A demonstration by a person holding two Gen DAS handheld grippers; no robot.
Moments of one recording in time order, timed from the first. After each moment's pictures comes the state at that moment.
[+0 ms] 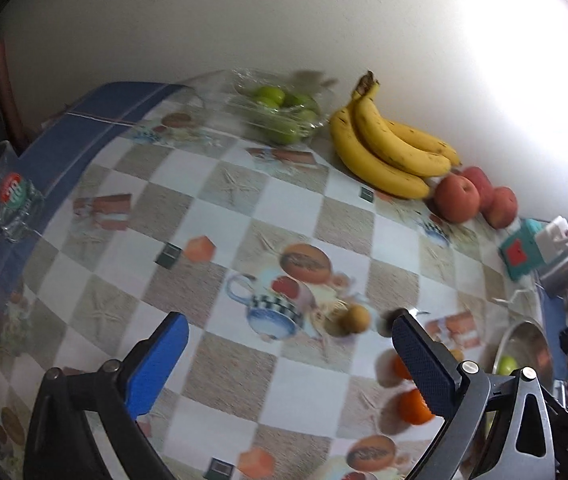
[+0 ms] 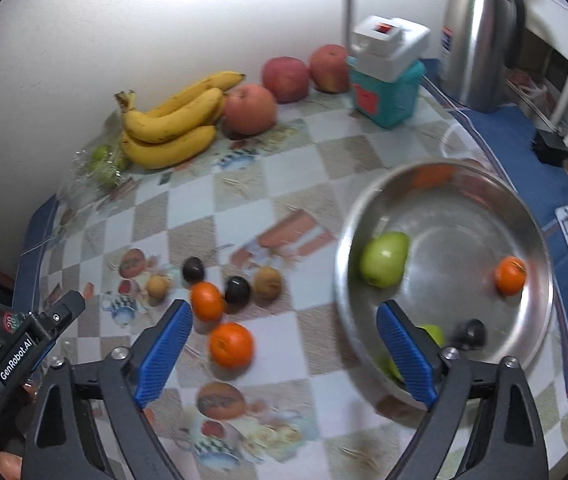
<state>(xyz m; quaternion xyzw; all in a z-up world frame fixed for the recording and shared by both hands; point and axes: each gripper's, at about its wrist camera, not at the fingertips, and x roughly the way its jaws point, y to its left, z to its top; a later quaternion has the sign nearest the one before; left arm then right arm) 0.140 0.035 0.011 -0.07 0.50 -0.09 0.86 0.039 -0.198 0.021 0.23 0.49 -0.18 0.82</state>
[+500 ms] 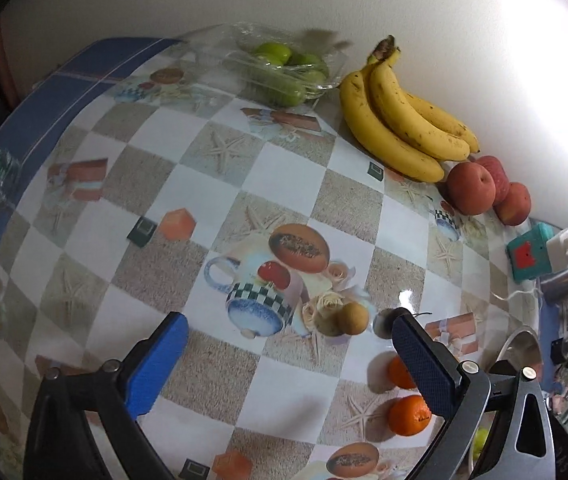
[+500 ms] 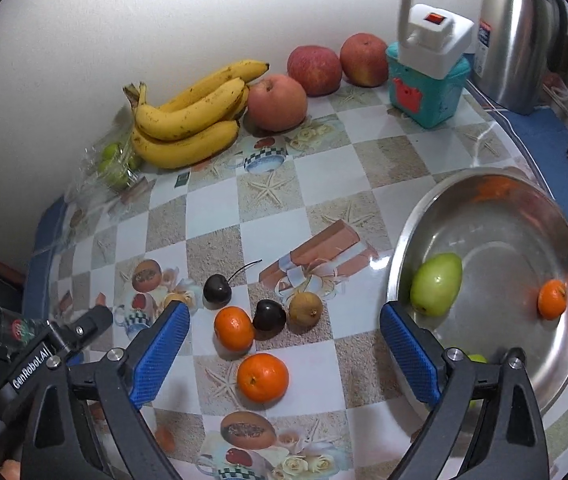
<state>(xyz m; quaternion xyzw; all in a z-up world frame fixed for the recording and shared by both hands) 0.171 0.022 -0.011 -0.09 0.56 -0.09 0.82 0.077 -0.202 0.003 0.24 0.51 -0.15 0.81</state>
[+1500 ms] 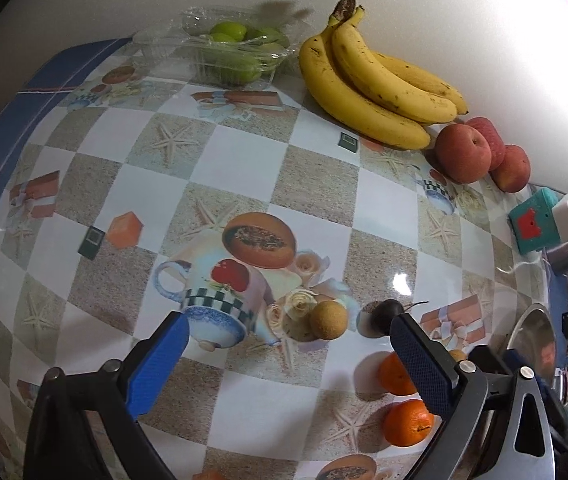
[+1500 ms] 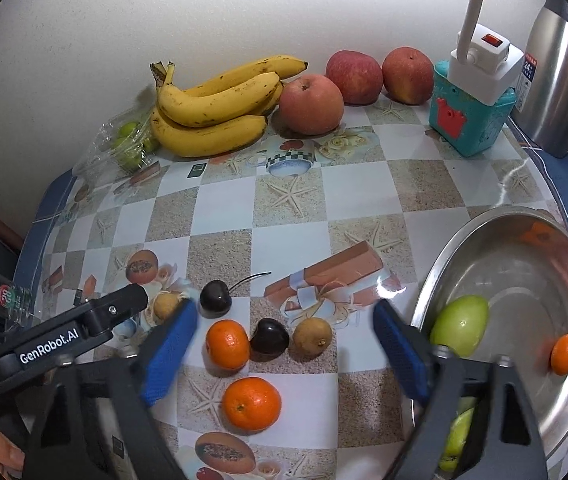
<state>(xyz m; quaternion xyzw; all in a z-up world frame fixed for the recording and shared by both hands) 0.182 -0.013 -0.035 -0.05 0.58 -0.13 0.80 0.090 -0.199 -0.018 0.19 0.49 -0.10 0.84</state>
